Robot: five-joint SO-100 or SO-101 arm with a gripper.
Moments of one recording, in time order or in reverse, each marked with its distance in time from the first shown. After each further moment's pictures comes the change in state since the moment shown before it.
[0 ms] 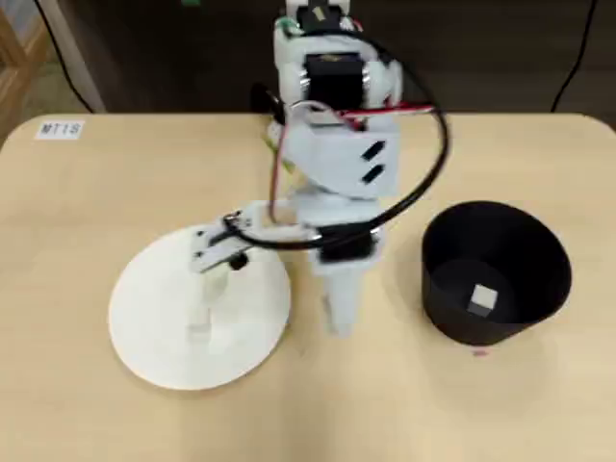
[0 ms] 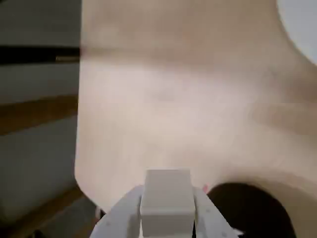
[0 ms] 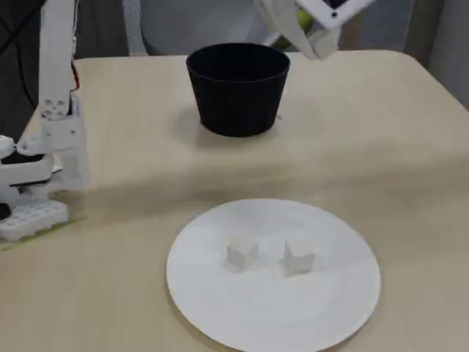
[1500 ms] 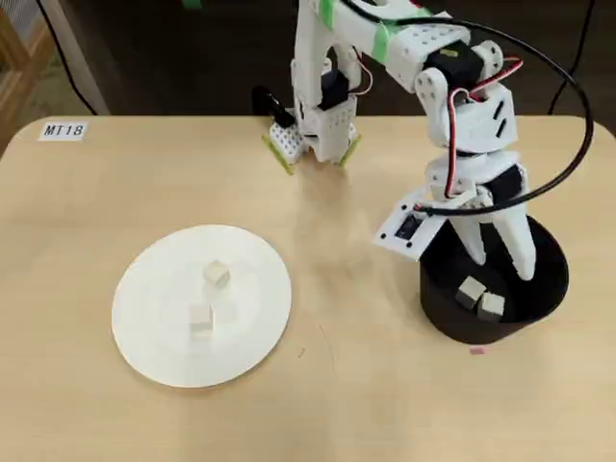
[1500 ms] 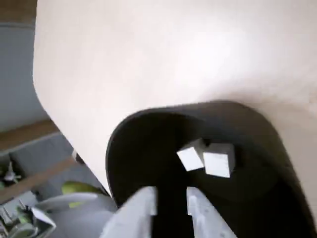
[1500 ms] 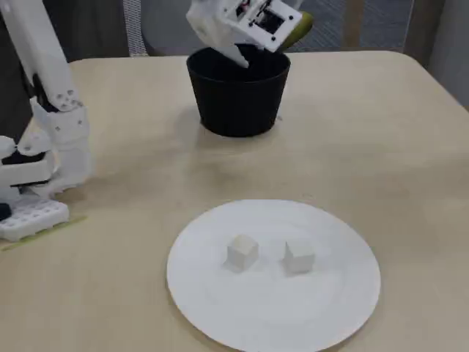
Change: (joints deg) arm -13.2 21.0 47.3 -26.7 4.0
